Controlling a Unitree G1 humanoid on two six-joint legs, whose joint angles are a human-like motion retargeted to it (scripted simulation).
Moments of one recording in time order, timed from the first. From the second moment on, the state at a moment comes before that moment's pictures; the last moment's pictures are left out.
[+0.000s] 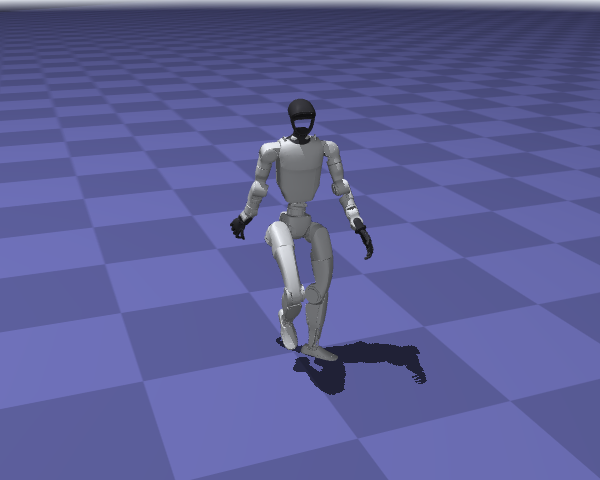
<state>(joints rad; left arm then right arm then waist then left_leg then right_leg) -0.42 0.23 0.10 1.13 0.04 -0.05 0.11 0.09 -0.21 -0.11 1.70 -0.58 0.34 -0.07 -0.31 0.13 0.19 -0.08 0.22 0.48 0.12 -0.08 0.07 -0.86 -0.16 -0.33 1.59 0.17 0.10</state>
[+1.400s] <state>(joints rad) 0.12 0.15 0.17 1.44 0.09 0.08 -0.06 0.02 -0.14 -0.03 1.58 -0.49 0.01 -0.01 -0.02 -0.03 -0.05 -0.02 0.04 0.58 0.01 -0.03 -0.03 0.02 -0.05 -0.37 0.03 0.07 0.02</state>
